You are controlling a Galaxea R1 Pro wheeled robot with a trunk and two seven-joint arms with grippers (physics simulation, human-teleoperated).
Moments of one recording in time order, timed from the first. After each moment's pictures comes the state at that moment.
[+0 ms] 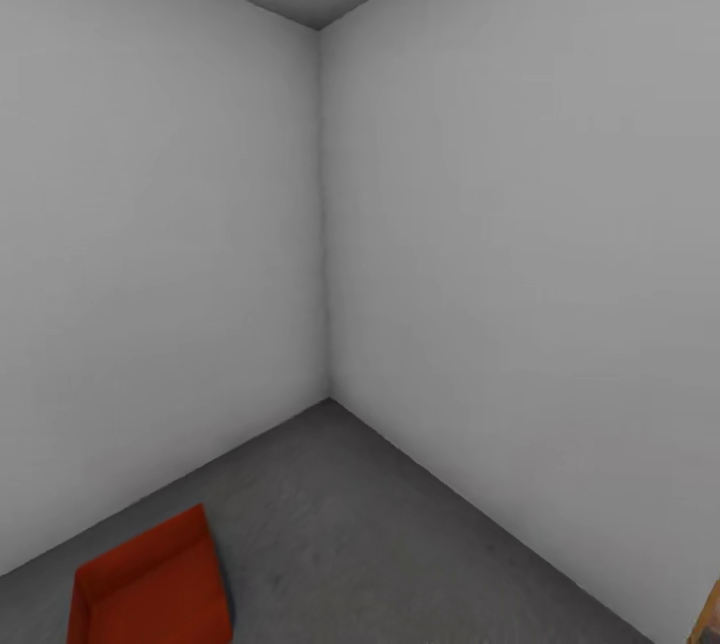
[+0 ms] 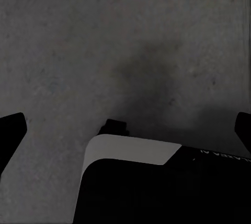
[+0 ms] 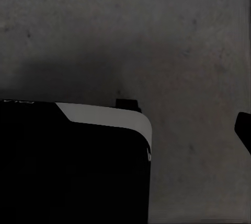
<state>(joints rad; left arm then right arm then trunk) -0.22 -0.06 -0.12 -0.01 0.27 -0.07 0.16 -0.11 0.03 0.09 0.03 0.01 -0.18 -0.08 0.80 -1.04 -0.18</state>
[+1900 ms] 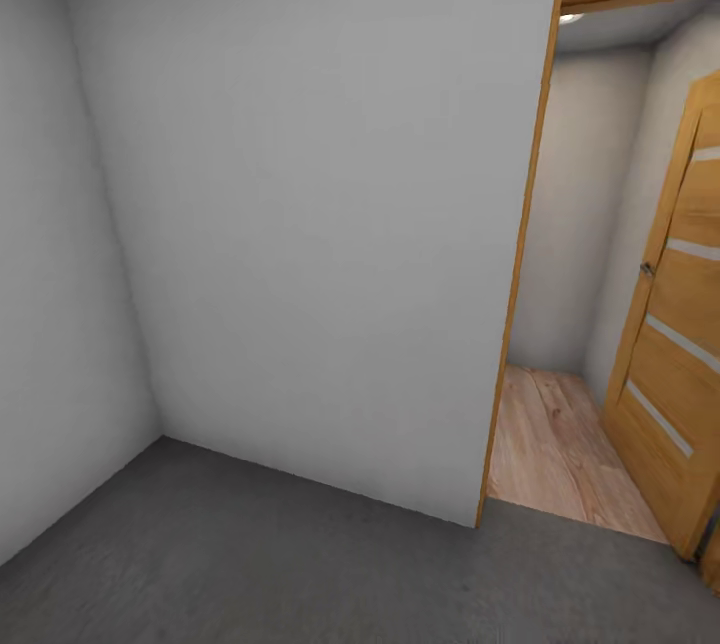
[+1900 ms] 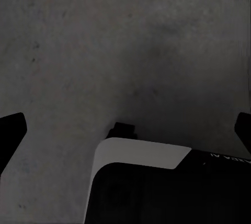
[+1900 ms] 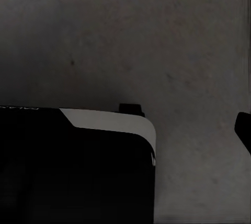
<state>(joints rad) -0.22 -0.04 -0.12 -0.01 0.26 -0.07 0.16 -0.11 0.03 0.08 0.03 -0.01 -0.20 -0.07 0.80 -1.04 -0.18</state>
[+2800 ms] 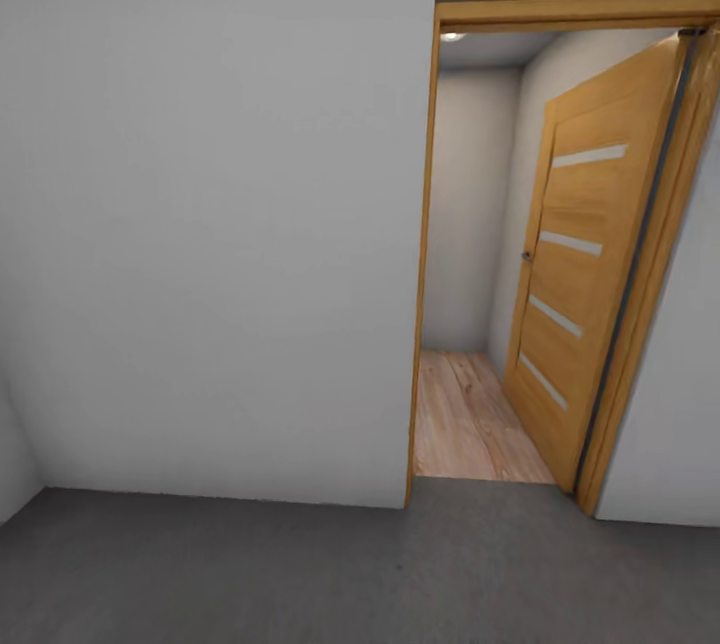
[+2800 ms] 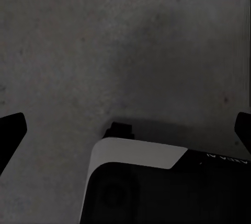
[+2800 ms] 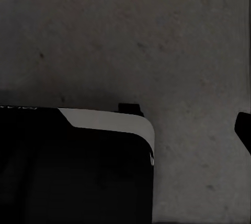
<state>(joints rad) -0.22 -0.04 -0.12 -0.01 0.27 -0.07 0.16 -0.11 0.03 0.08 0.03 -0.01 -0.20 -0.07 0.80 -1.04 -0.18</state>
